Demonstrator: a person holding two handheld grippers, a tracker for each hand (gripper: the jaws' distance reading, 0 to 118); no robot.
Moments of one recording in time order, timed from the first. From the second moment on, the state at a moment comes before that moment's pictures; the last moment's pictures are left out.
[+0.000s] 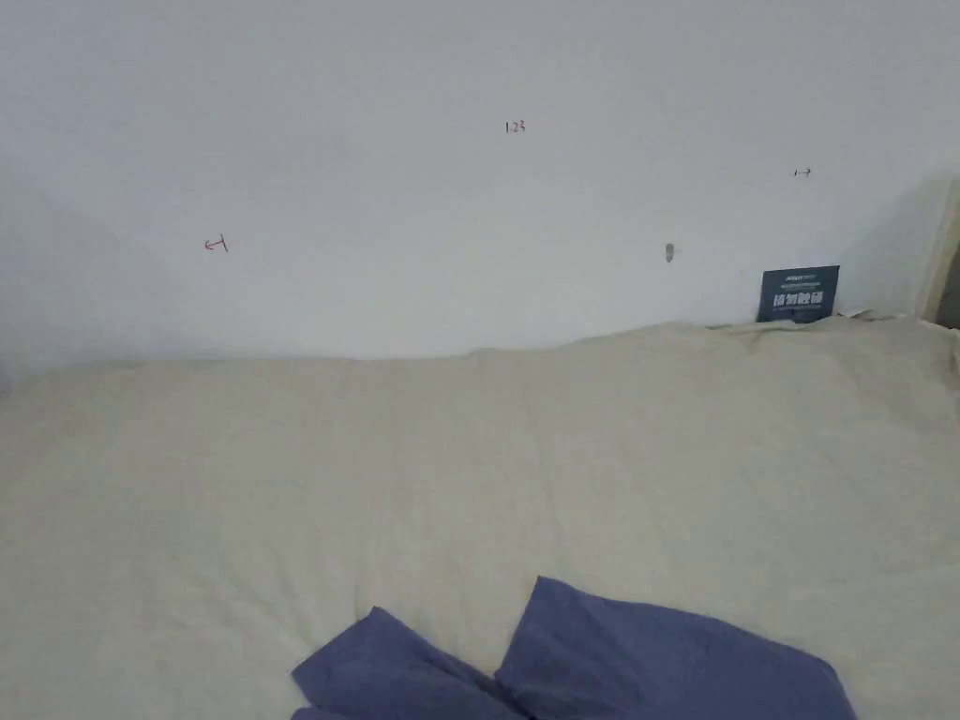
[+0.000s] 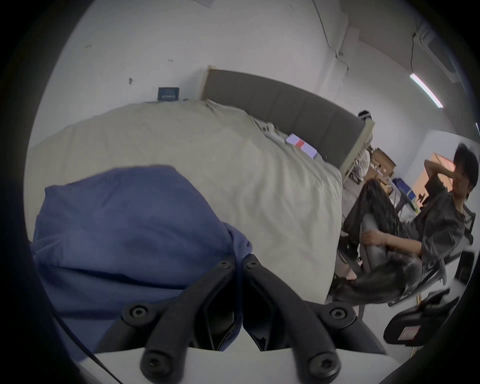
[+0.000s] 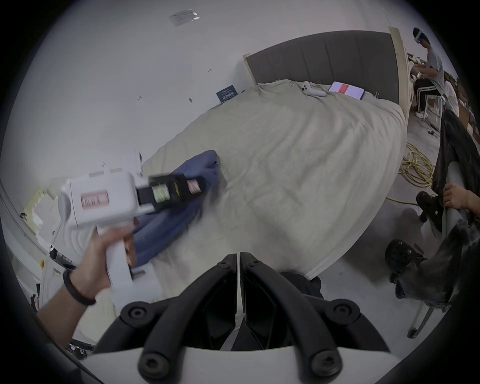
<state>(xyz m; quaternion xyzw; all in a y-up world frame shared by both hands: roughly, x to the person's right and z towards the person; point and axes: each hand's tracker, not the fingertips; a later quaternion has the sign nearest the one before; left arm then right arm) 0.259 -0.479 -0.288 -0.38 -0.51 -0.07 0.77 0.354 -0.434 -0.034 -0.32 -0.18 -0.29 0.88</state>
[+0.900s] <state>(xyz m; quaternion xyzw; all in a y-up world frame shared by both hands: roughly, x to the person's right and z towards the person) -0.192 -0.304 -0.190 -0.15 -0.17 0.13 0.96 0.228 -0.335 -0.150 -0.22 0.07 -0.10 0.97</state>
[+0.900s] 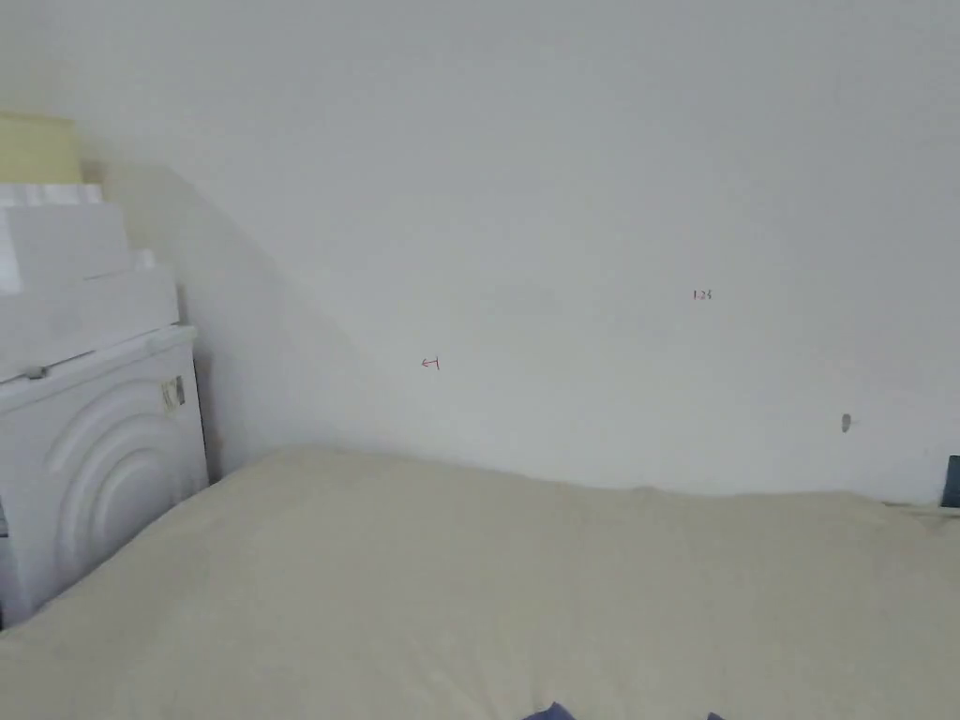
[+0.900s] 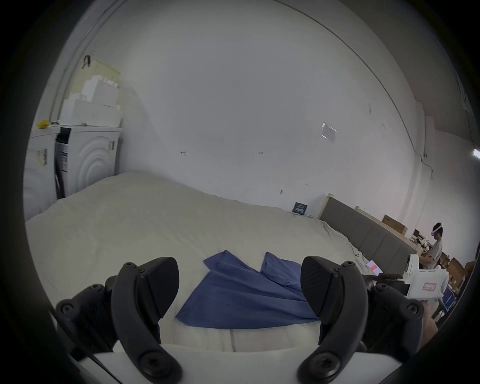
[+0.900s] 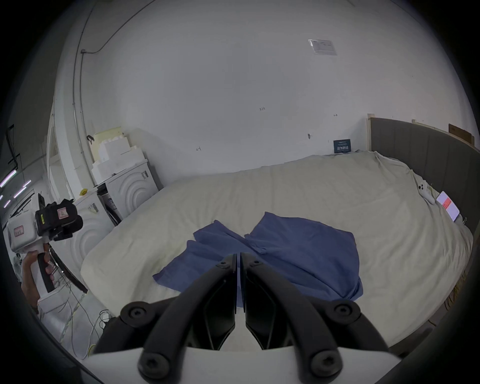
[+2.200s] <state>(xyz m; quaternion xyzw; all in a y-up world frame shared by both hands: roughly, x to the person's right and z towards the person) -0.109 -0.350 -0.291 -0.22 -0.19 -0.05 0.95 0.247 -0.358 -0.116 -0.23 0.01 -0.10 0.97</state>
